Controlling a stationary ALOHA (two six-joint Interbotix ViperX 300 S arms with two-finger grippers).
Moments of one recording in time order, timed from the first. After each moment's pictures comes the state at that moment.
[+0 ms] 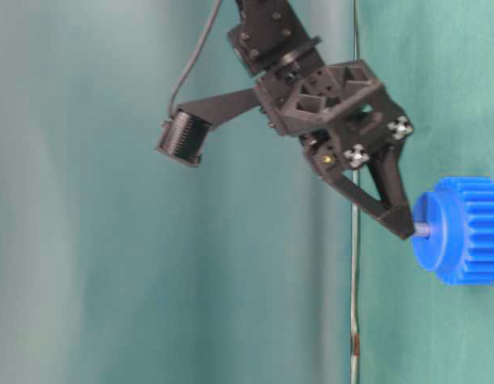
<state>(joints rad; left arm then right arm) -0.01 -0.97 1.18 0.01 -0.22 -0.01 -0.12 0.22 0.67 0.05 -0.38 0.00</state>
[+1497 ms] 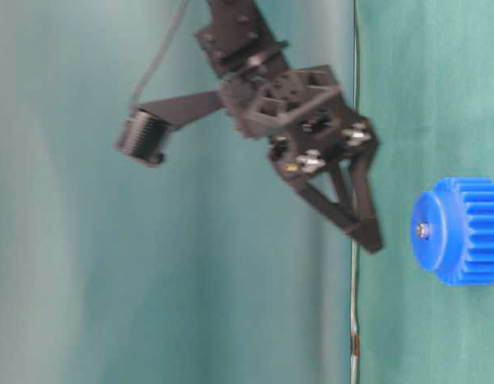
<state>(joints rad) -0.01 -0.97 1.18 0.01 -0.21 -0.01 -0.12 0.12 0.65 0.04 -0.31 -0.01</state>
